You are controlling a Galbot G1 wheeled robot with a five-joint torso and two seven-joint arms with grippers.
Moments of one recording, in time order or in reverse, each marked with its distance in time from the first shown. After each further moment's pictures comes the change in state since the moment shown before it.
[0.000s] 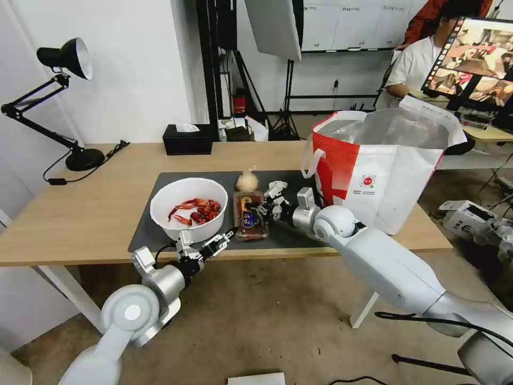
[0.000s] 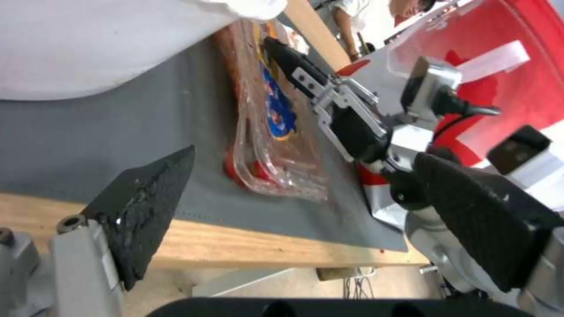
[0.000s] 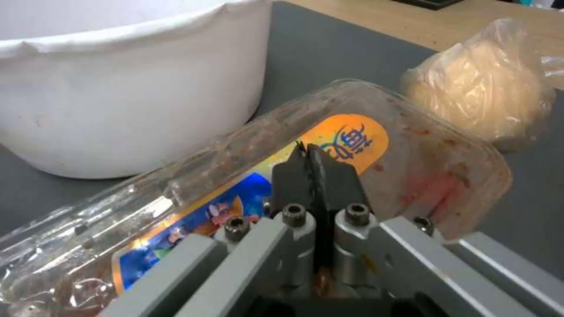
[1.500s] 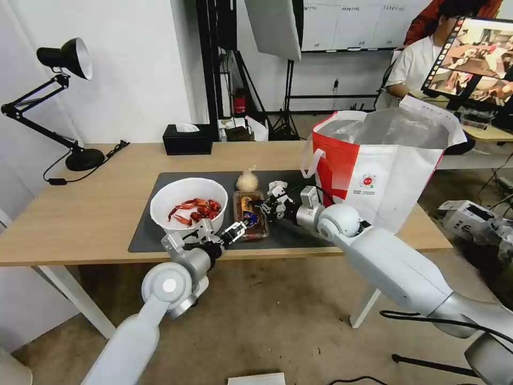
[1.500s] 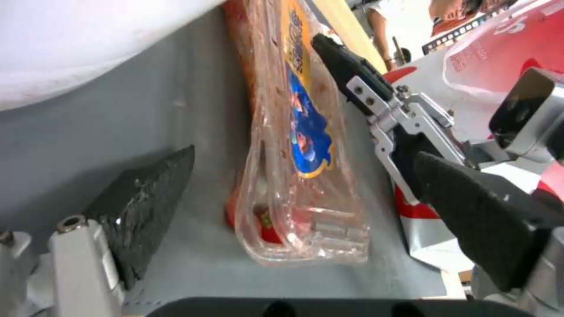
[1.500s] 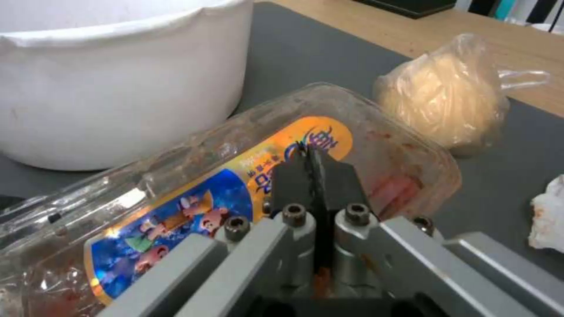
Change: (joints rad) left arm -0.178 -0.093 0.143 0.136 0.028 -0.049 -0.155; right arm 0.005 -0.021 0.006 0.013 -0.036 0.005 0.008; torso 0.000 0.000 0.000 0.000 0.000
